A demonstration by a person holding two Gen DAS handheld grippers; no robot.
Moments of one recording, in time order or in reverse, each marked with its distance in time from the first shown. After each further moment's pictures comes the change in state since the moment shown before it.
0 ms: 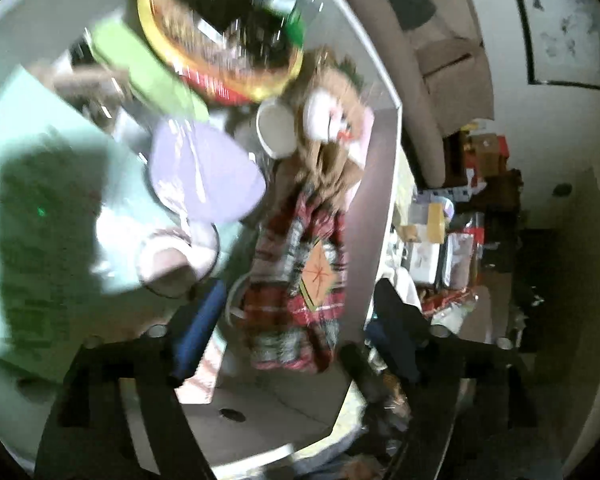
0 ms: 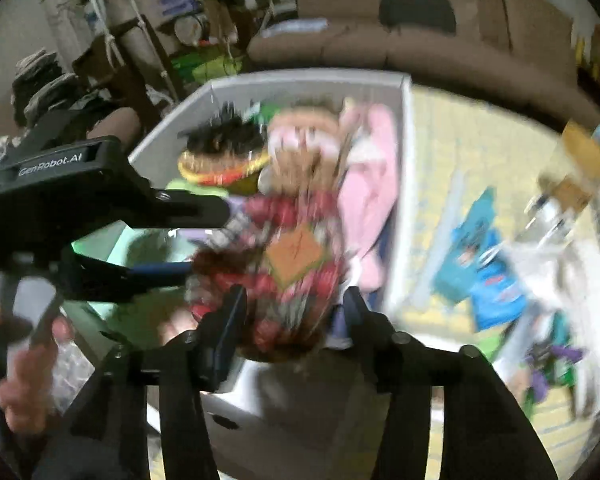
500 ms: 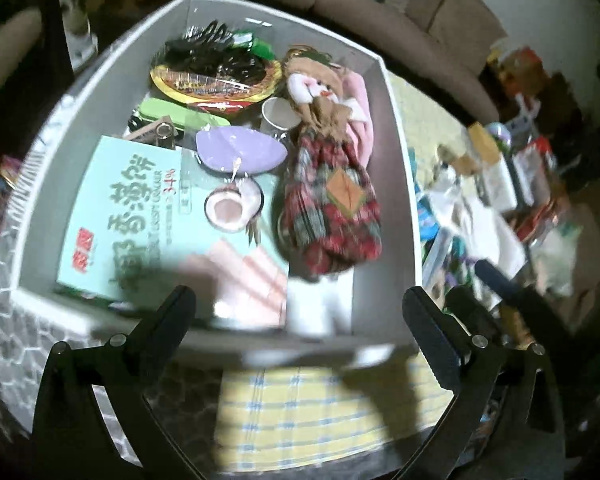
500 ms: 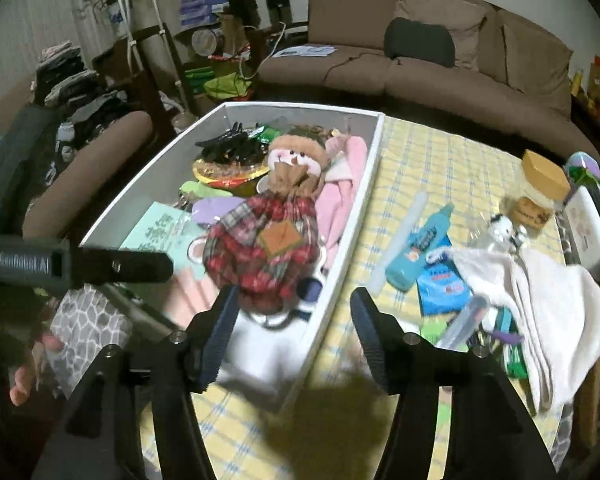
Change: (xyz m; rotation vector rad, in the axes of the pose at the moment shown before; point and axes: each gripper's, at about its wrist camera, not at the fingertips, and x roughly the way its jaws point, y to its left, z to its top) left arm -0.039 -0.052 -0.104 0.398 -0.101 0.405; right arm -0.064 -0.010 -0.032 -0.052 -0.046 -0.010
